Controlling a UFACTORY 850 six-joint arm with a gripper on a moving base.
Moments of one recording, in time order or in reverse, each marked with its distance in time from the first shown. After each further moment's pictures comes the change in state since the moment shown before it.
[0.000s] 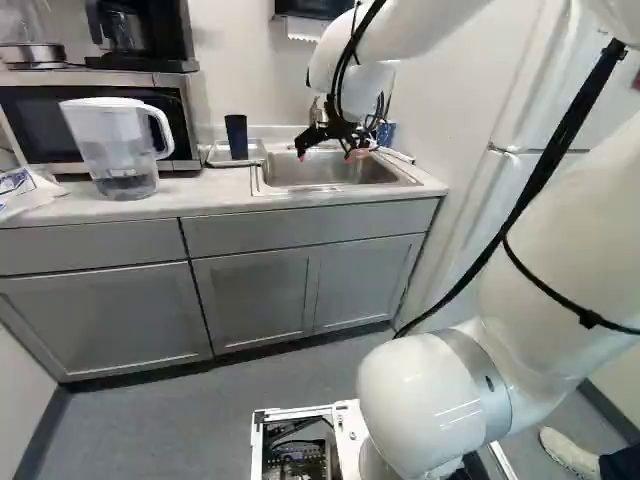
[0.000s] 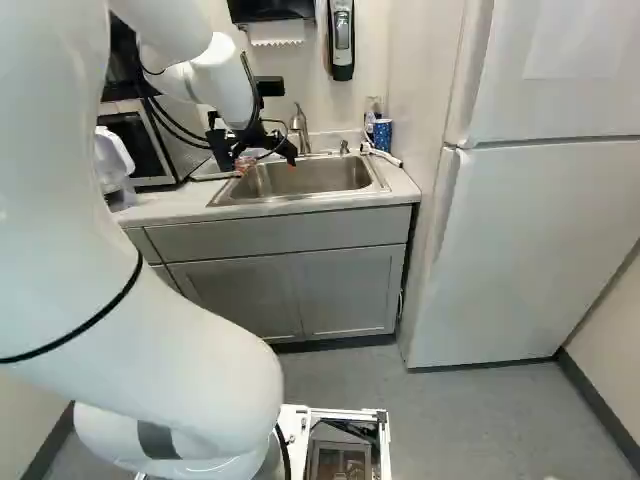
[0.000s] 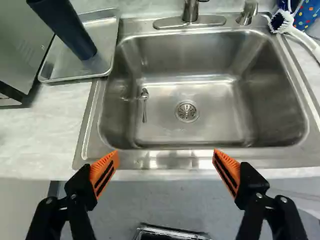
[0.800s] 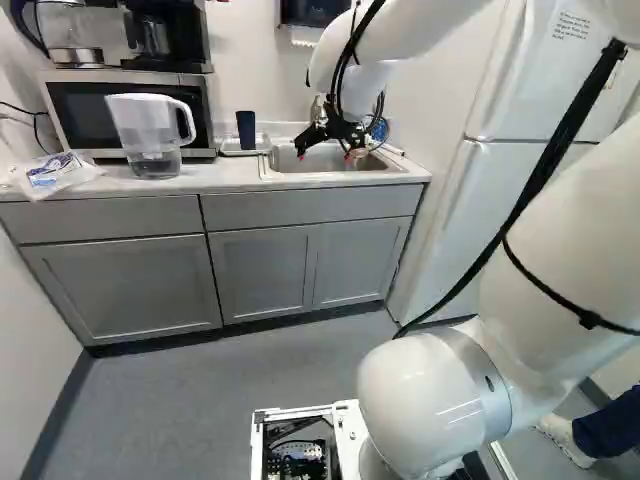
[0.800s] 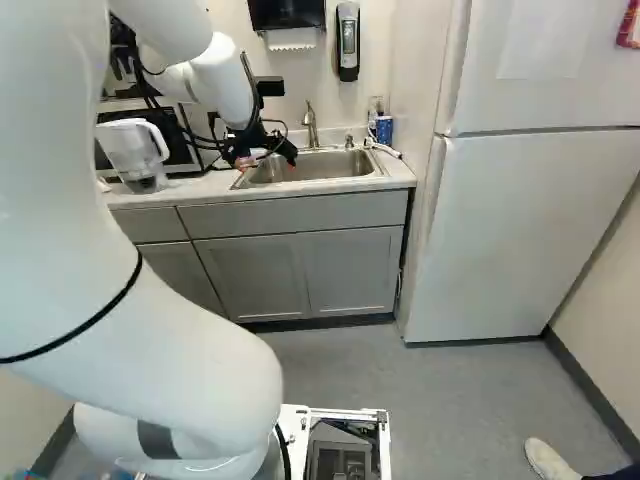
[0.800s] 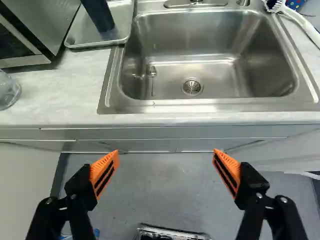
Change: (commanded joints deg) arm 0.0 0.0 0.0 0.0 0.0 0.0
